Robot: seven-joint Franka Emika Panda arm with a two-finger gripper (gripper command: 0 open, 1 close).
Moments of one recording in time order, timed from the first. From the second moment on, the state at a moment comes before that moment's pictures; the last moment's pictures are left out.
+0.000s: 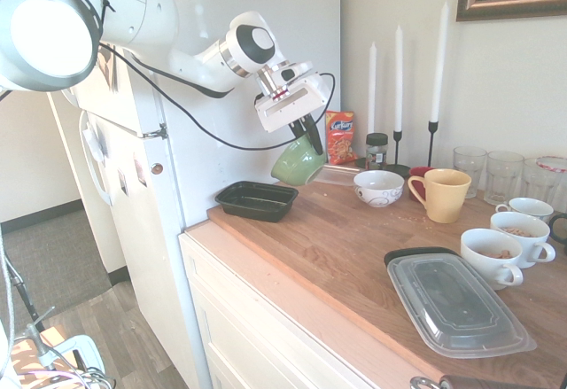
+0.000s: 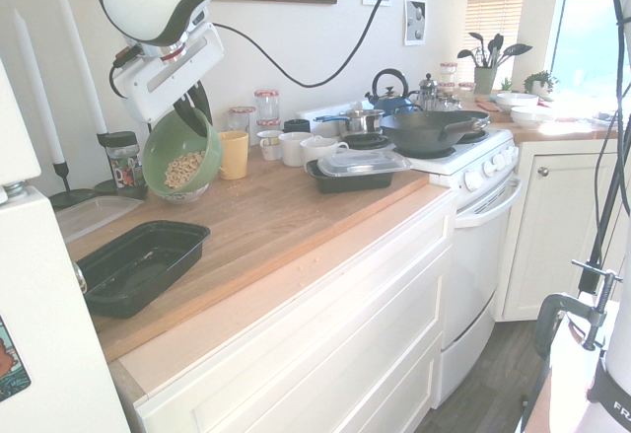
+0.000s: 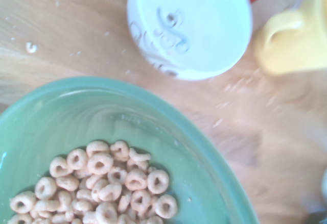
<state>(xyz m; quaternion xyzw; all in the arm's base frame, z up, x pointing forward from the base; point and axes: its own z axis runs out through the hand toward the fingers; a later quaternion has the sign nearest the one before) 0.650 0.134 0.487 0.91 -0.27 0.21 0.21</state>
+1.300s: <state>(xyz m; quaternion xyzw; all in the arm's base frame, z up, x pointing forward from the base) 0.631 0.224 0.431 0.86 -0.13 0.34 0.36</state>
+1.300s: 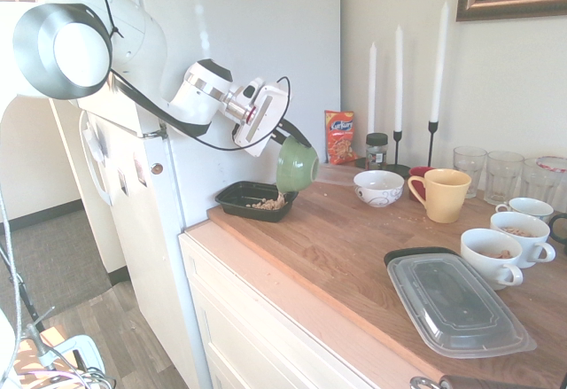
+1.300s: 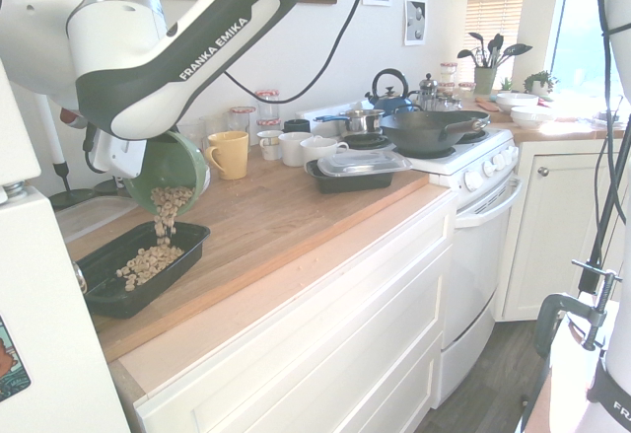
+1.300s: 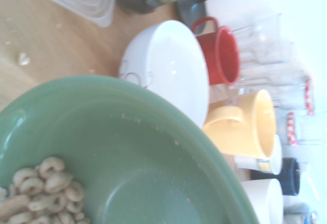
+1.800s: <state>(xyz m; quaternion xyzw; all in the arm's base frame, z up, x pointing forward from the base) 0.626 0.224 0.423 0.84 -0.14 0.37 0.37</state>
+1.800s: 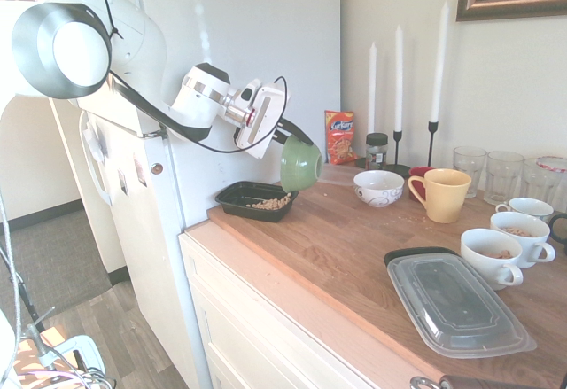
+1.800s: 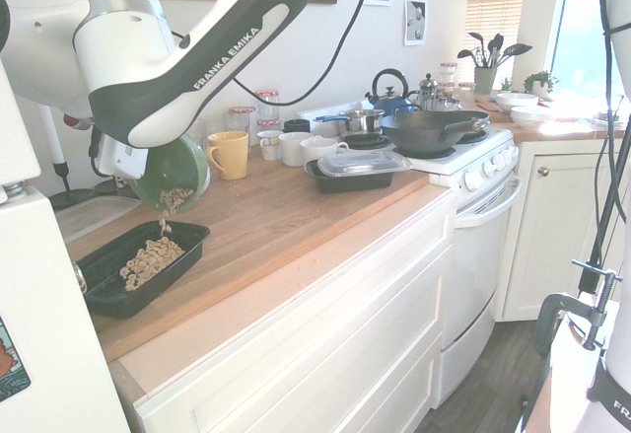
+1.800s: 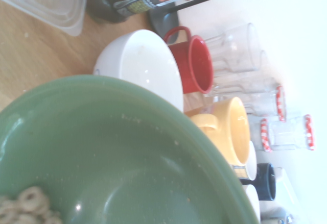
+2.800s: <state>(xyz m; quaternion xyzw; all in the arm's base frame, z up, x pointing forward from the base) 0.601 0.229 0.418 0.81 -0.11 0.42 0.40</state>
